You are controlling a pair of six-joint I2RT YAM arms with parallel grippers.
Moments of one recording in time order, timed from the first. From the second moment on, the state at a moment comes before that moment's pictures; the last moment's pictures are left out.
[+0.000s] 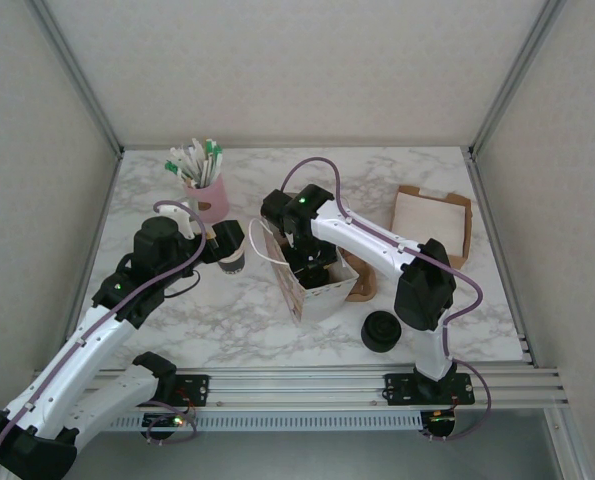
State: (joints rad) left arm -0.41 0.82 0.83 -0.43 0.09 -0.69; right arm 0.91 1.96 1.84 -1.45 0.02 0.38
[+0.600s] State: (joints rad) left arm -0.41 0.83 0.83 -0.43 0.09 -0.69; right arm 0.91 1.96 1.84 -1.45 0.02 0.38
